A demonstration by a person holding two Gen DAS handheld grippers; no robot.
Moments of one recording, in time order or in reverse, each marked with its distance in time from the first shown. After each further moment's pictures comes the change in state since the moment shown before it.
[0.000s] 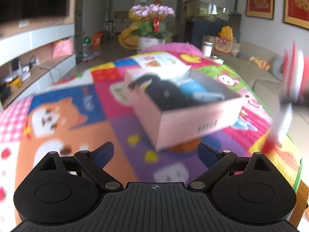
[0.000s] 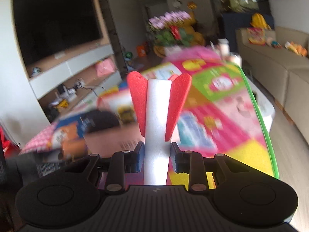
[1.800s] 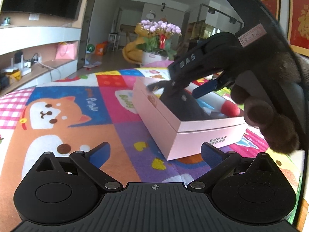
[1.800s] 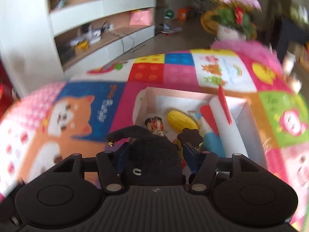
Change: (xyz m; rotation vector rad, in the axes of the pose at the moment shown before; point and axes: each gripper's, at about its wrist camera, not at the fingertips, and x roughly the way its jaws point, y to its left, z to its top) left arm 0.010 0.029 -0.014 -0.098 -0.134 -0.047; right arm 0.185 0.123 0.071 -0.287 0.297 0.042
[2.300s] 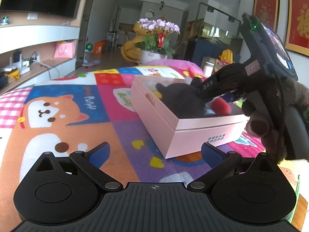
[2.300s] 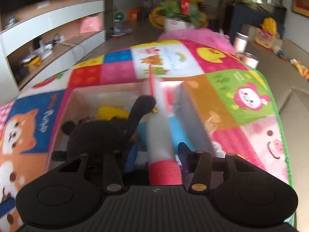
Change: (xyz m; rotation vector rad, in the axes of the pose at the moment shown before) left arm 0.001 -0.001 -0.002 0.002 0.010 -0.005; right arm 0.004 -0.041 -0.024 0.104 -0.028 -0.239
